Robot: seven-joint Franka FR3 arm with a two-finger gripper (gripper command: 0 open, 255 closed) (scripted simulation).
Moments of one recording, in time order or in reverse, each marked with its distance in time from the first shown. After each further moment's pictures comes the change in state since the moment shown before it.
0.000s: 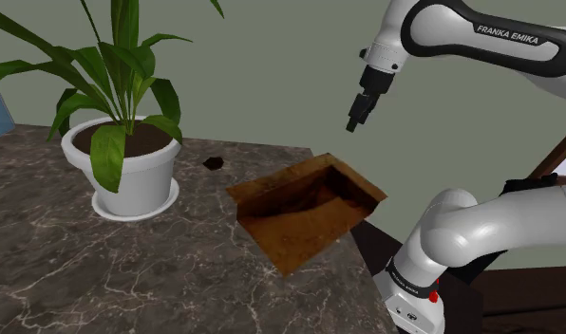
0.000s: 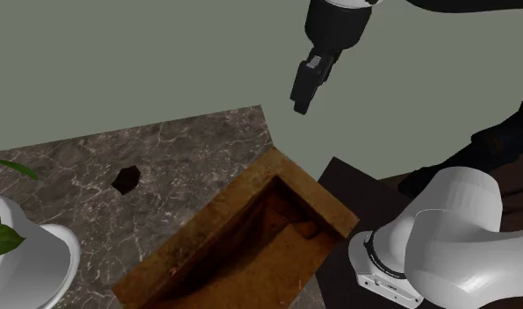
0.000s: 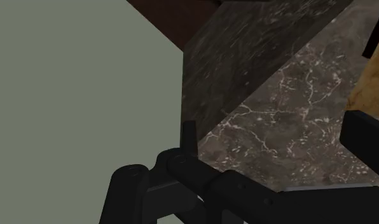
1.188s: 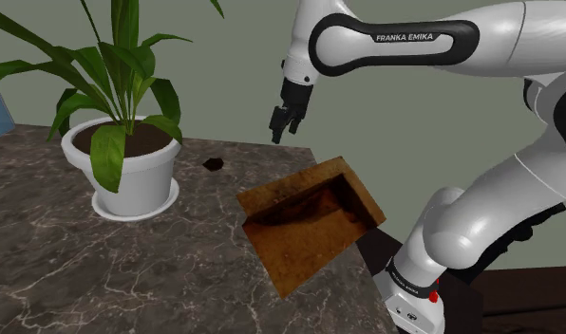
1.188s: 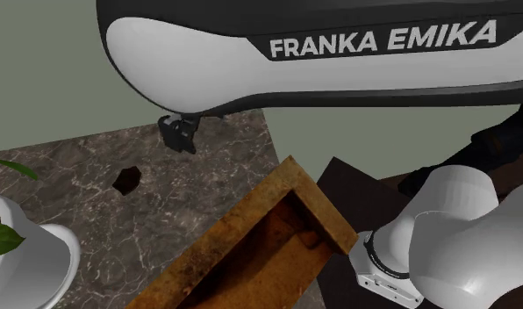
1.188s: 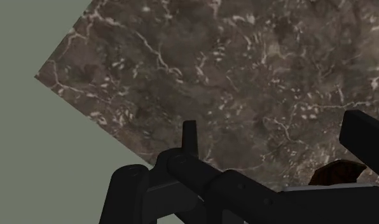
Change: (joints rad) arm 0.095 0.448 0.205 0.190 0.078 0.259 0.202
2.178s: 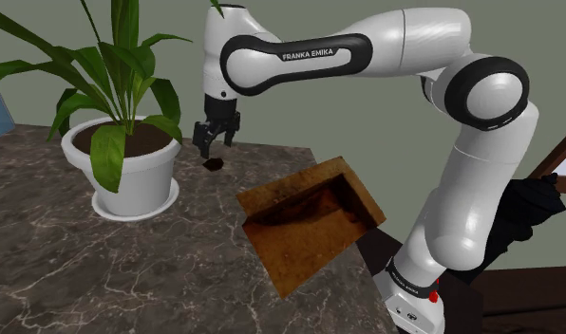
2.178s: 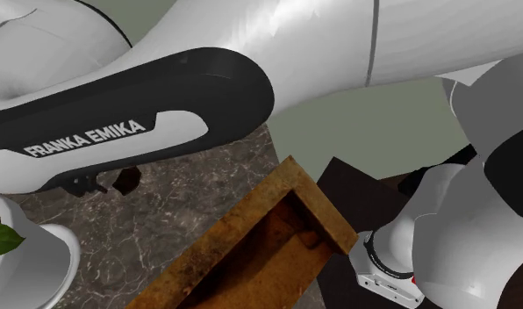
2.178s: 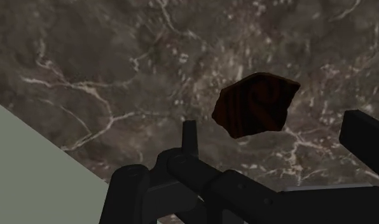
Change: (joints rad) arm 0.094 0.510 0.127 0.430 -0.106 0.067 0.200
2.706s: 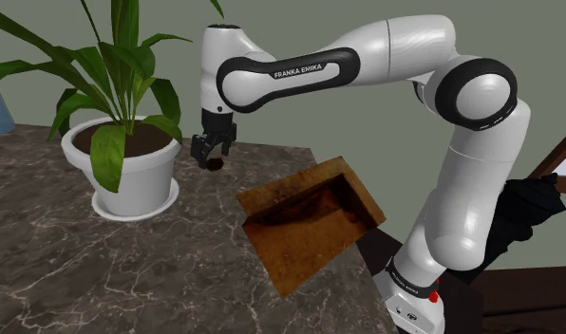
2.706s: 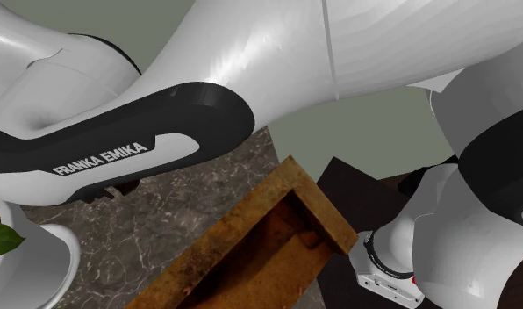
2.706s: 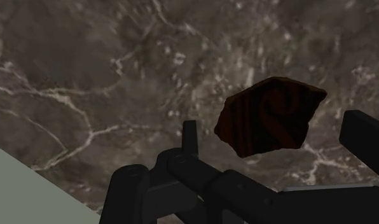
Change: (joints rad) arm 0.003 0.041 -0.002 -0.038 -0.013 0.077 0.007
